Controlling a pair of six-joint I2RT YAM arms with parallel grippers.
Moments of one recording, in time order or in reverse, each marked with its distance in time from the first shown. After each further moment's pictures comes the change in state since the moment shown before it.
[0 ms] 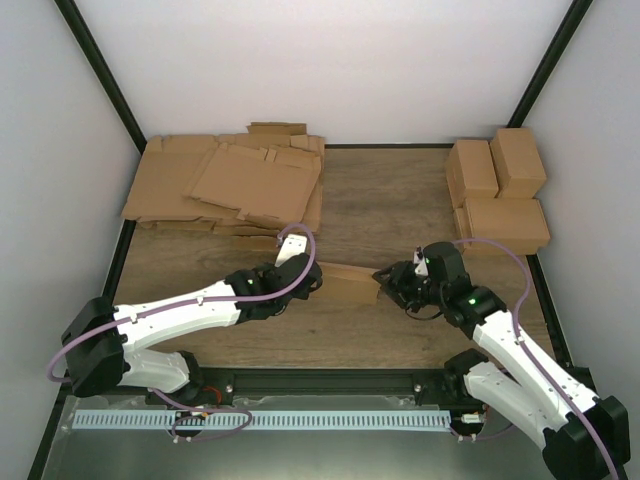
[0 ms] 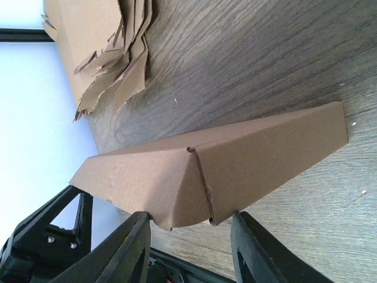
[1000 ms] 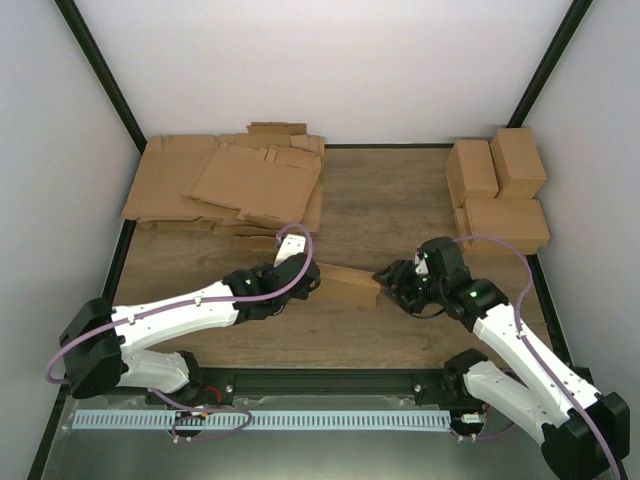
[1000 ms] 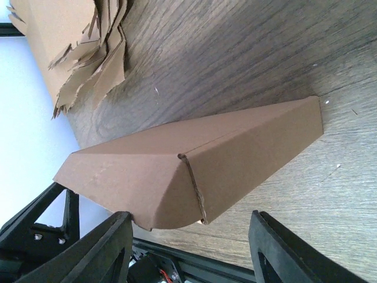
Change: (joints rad) left arm 0.006 -0.013 -0.010 0.006 0.016 0.000; right arm 0.001 0.035 0.090 -0.156 -0.004 -0.018
